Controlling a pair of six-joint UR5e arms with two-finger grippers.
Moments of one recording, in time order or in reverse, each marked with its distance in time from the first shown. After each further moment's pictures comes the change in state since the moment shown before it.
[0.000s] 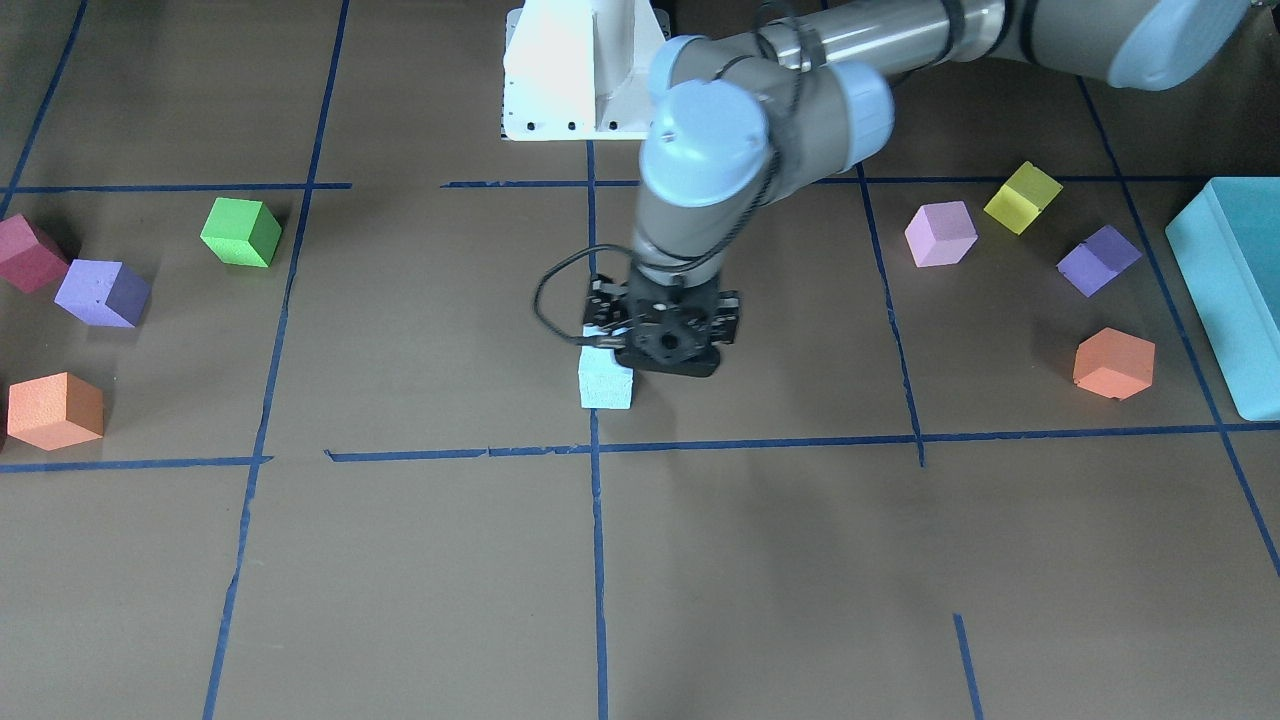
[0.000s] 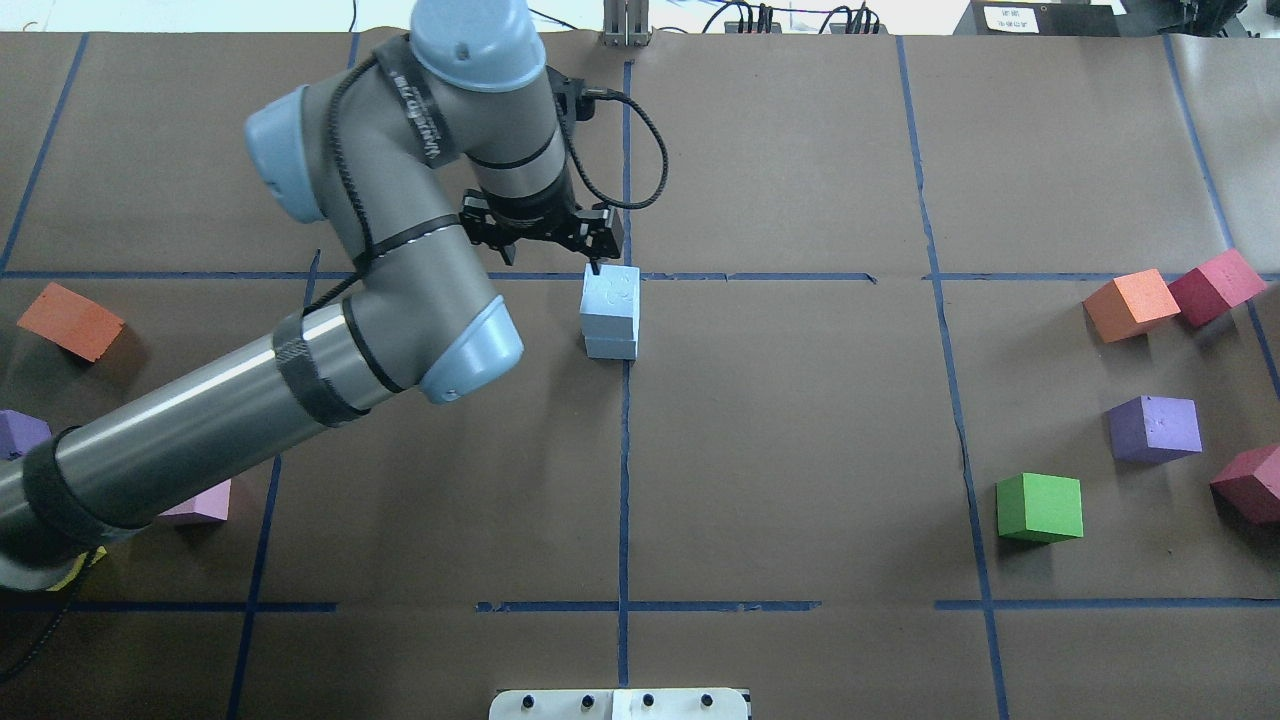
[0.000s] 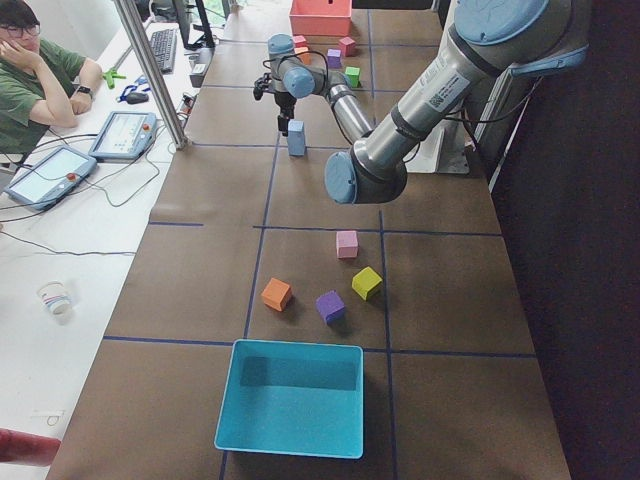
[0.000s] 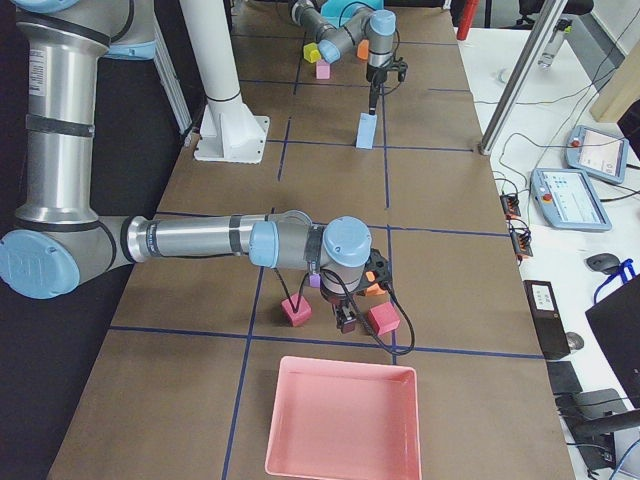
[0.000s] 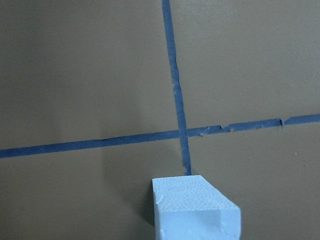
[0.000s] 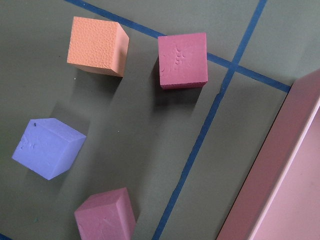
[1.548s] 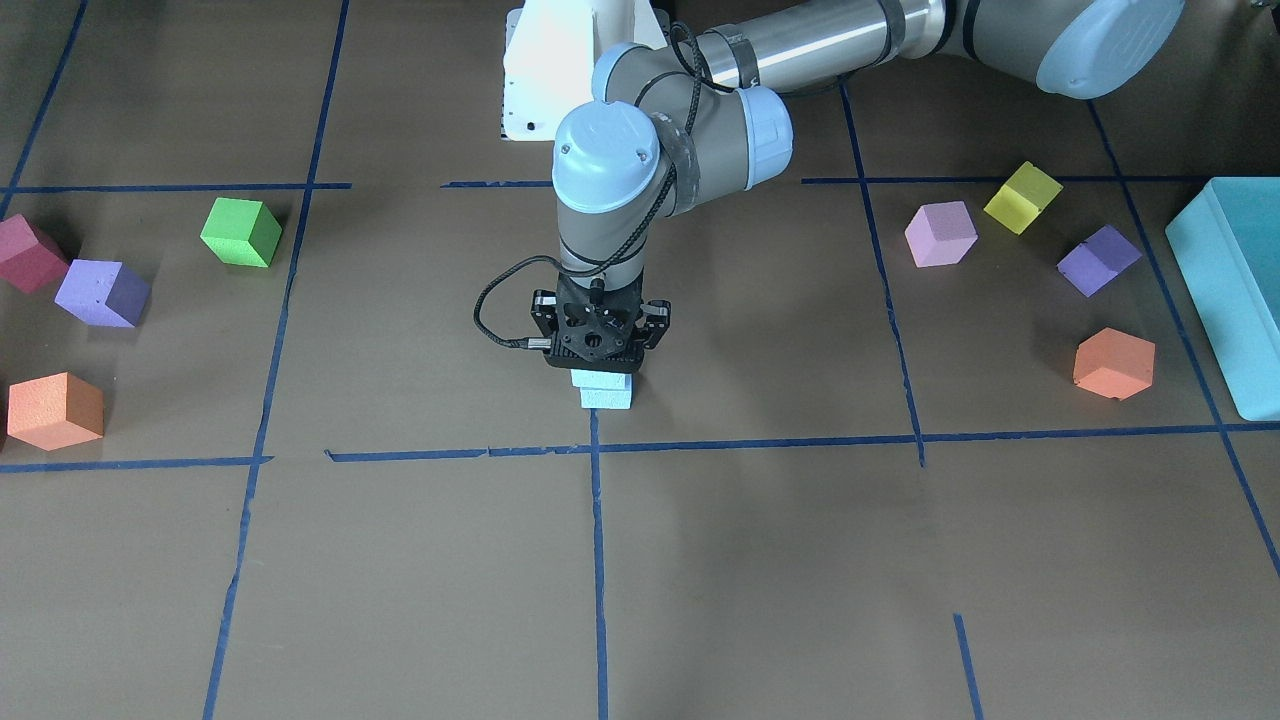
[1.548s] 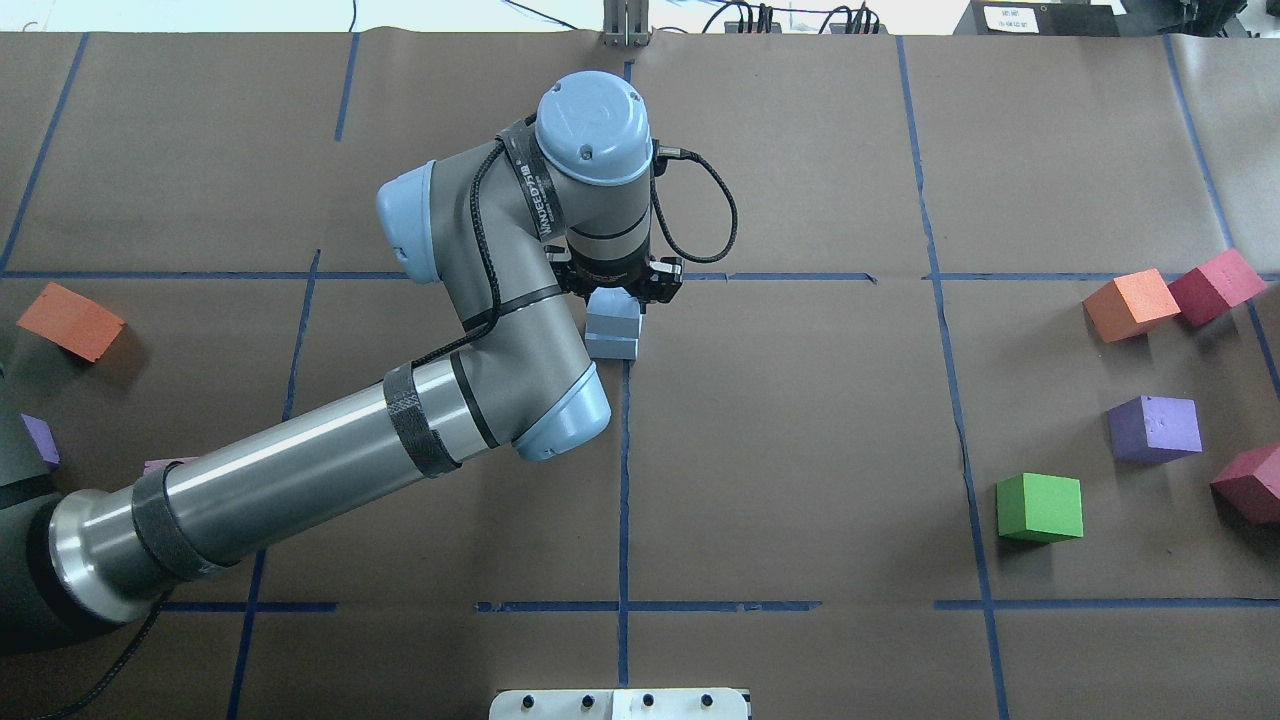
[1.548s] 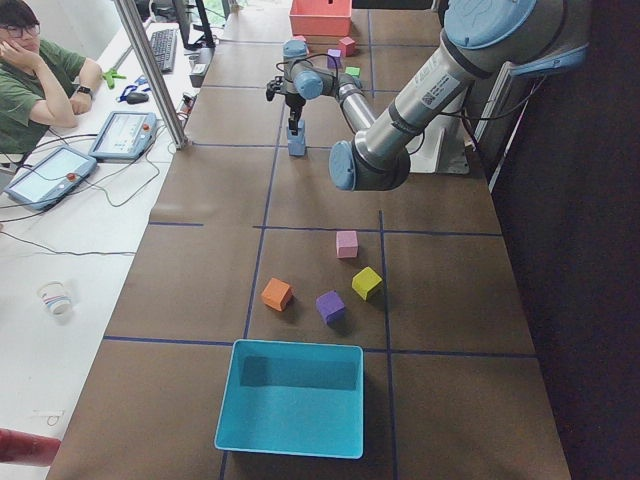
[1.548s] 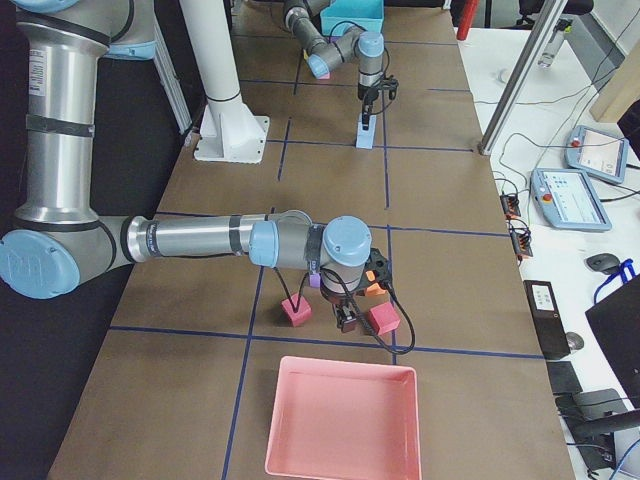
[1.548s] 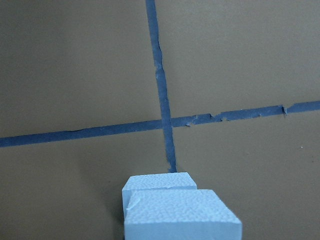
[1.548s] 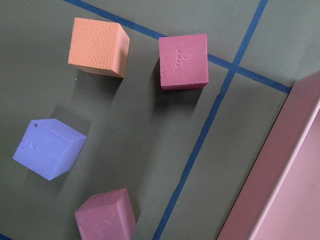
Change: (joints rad) left arm 0.138 -0.156 0.227 -0.115 0.142 -0.182; right arm 0.000 0.000 0.003 0.000 0.000 0.000
